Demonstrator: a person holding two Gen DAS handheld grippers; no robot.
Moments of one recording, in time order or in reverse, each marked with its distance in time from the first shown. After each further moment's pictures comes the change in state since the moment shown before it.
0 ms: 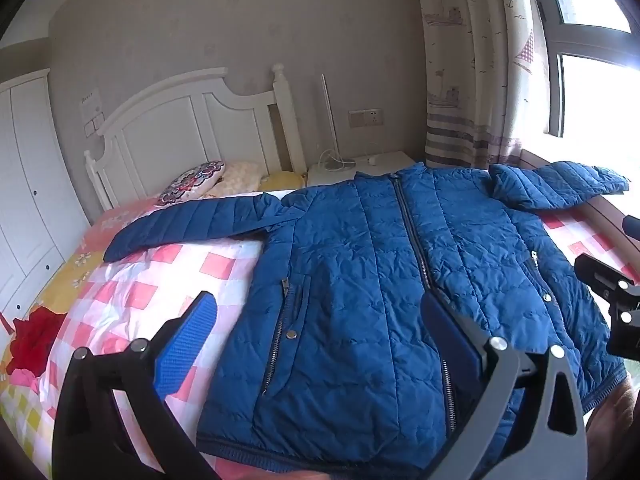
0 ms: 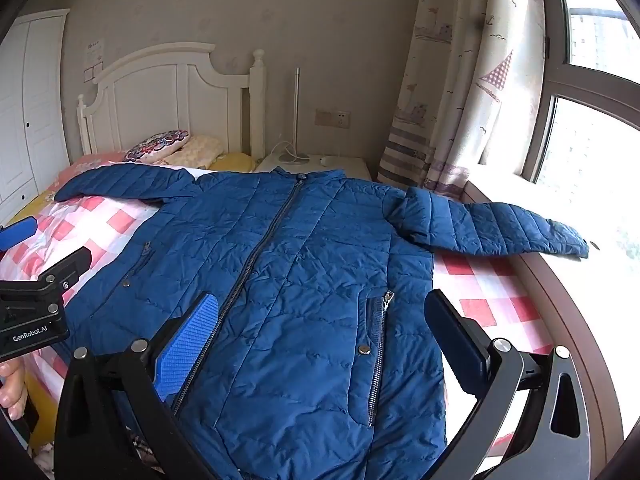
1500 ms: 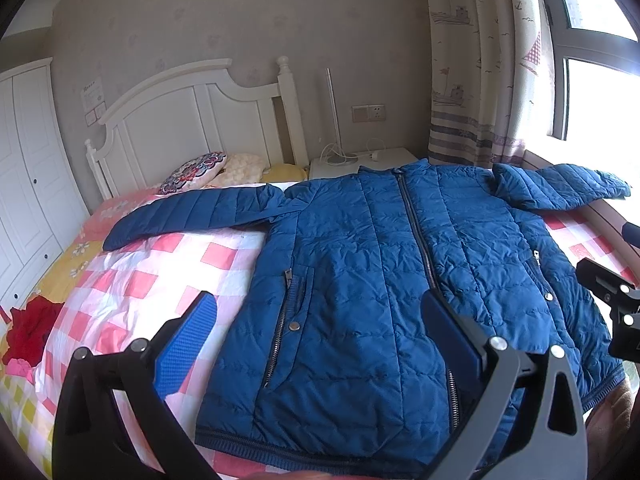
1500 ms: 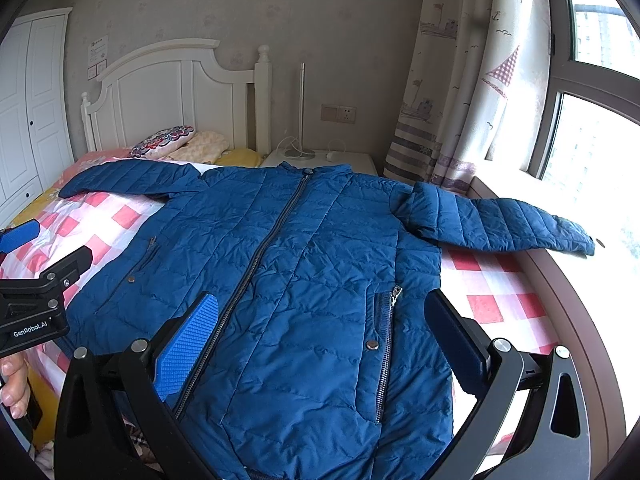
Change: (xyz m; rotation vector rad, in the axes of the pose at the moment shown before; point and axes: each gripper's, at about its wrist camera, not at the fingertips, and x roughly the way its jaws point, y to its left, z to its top) left arm 0.000 0.003 -0.007 -0.019 0.010 -0.004; right arm 0.001 0.003 0.000 -0.001 0.013 0.021
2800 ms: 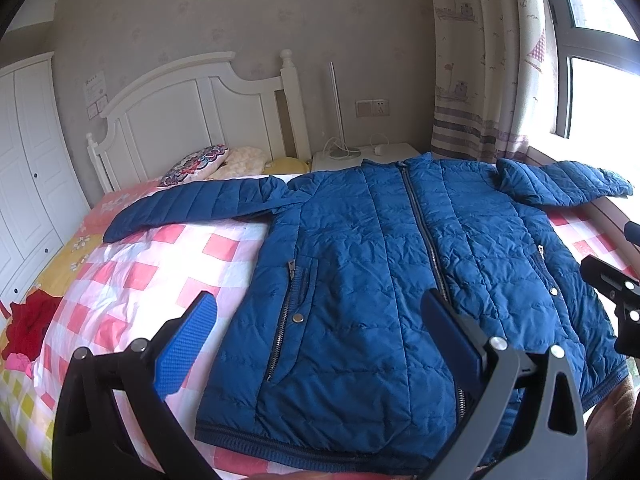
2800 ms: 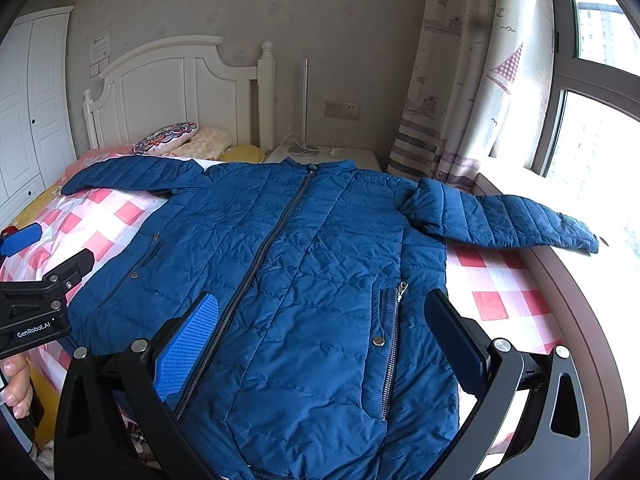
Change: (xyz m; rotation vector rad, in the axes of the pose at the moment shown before) left arm 0.001 0.011 -0.006 -0.015 0.026 -0.007; right arm 0.002 0.004 -0.003 0.001 0.013 0.013
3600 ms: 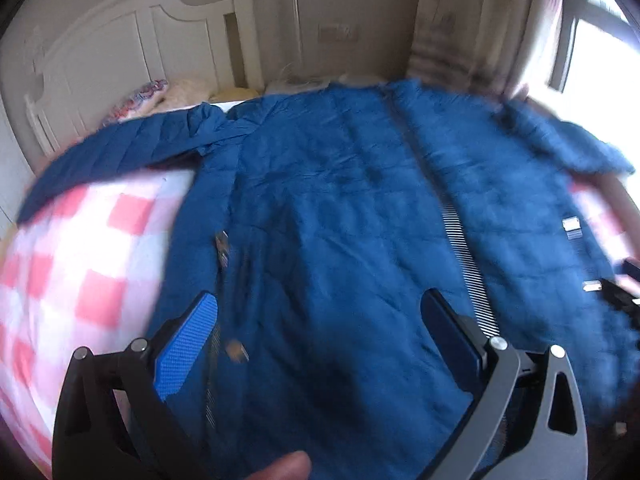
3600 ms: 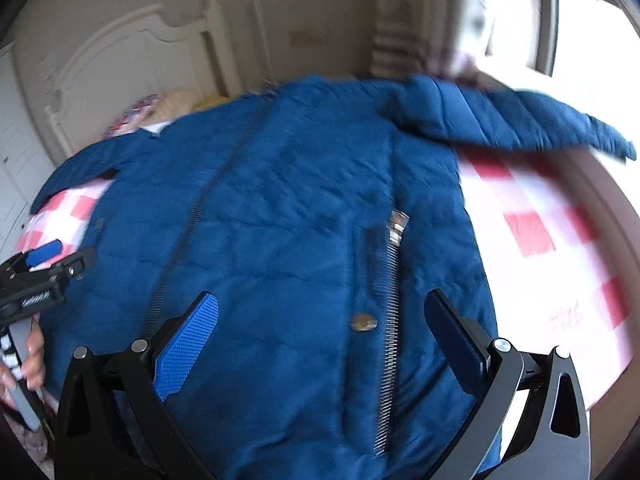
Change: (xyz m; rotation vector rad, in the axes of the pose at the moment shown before) left arm 0.174 -0.009 0.016 0.052 0.274 -0.140; right arm 0.115 -0.064 -0.025 0.213 0.263 0.034
